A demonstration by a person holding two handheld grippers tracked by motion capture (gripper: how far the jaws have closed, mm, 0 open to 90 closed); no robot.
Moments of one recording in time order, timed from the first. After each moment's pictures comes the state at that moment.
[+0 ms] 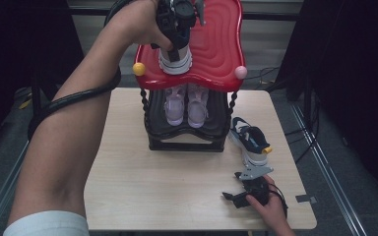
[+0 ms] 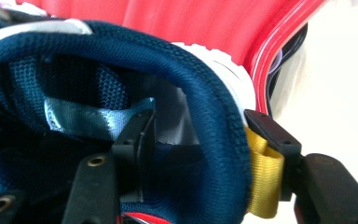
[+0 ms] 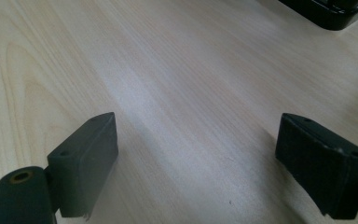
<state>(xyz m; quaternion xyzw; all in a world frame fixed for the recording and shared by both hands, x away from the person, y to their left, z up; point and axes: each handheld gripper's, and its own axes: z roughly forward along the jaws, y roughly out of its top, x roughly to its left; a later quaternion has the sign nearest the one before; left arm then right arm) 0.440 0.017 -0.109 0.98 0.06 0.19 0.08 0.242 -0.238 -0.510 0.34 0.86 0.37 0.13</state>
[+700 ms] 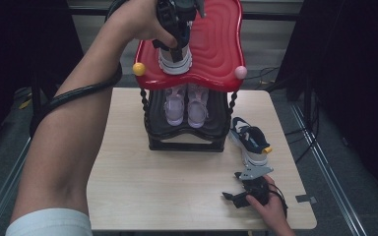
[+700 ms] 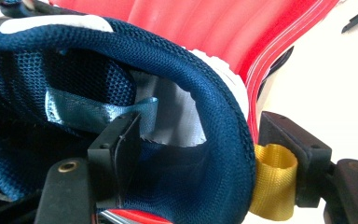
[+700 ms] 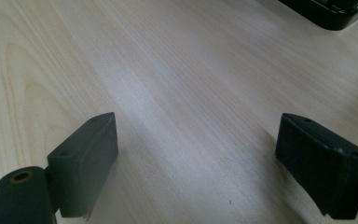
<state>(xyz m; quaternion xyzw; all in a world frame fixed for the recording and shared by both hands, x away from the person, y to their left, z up) 0.445 0.017 -0.103 0.98 0.10 0.16 0.10 0.242 -0.238 -0.510 0.34 0.86 0.37 0.13</state>
